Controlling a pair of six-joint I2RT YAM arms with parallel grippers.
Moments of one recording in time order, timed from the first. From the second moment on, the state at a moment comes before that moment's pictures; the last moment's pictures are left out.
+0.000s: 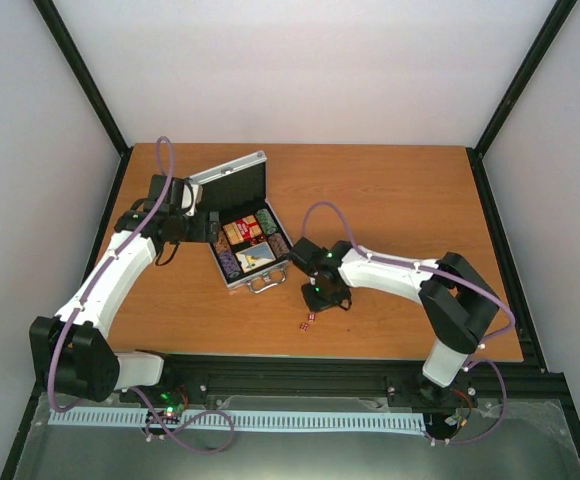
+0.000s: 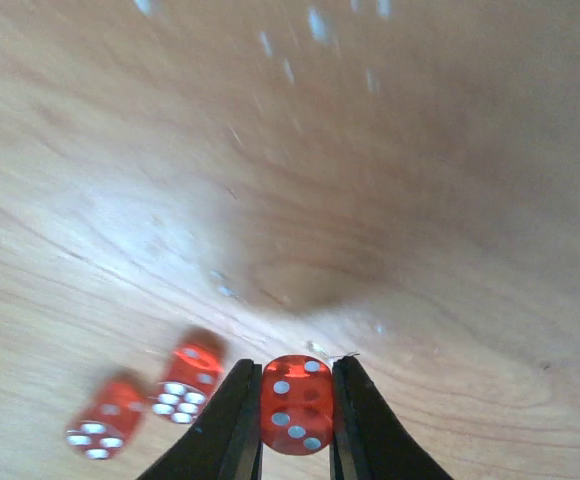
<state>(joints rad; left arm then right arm) -0.18 1.29 1.09 -0.73 0.05 -0.16 0.89 1.71 1.05 -0.81 -0.01 0.50</state>
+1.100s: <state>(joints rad) -0.18 1.26 1.06 -0.73 0.05 -0.16 0.89 2.41 2.09 -0.68 -0.02 0.38</state>
